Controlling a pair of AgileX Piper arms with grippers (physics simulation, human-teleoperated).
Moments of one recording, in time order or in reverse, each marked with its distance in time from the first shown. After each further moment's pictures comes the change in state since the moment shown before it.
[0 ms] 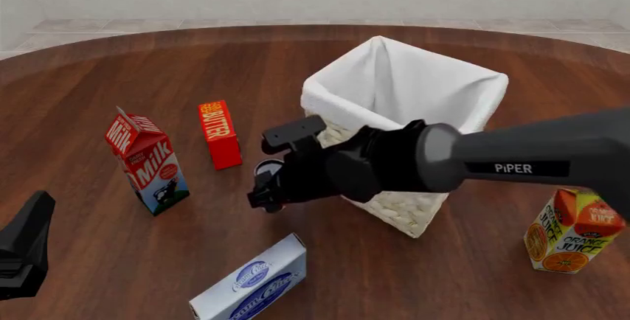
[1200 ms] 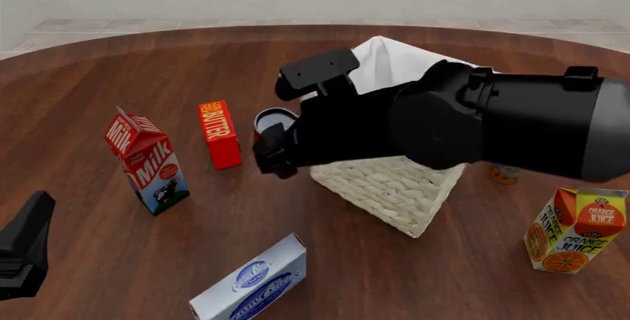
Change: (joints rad) left arm 0.000 0.000 0.000 0.000 0.000; right arm 0.036 -0.345 0.019 0.170 -0.074
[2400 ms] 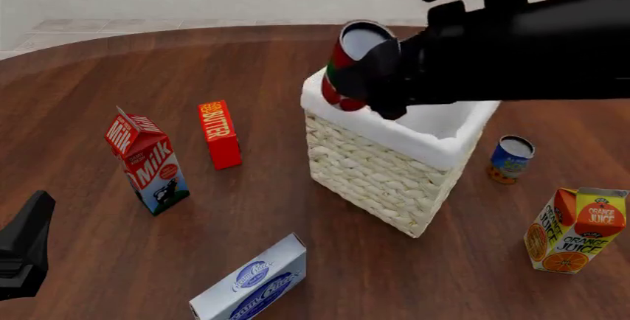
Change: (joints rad) left arm 0.000 0.001 0.000 -0.001 0.000; right arm -0.089 -0.393 0.000 0.224 -0.102
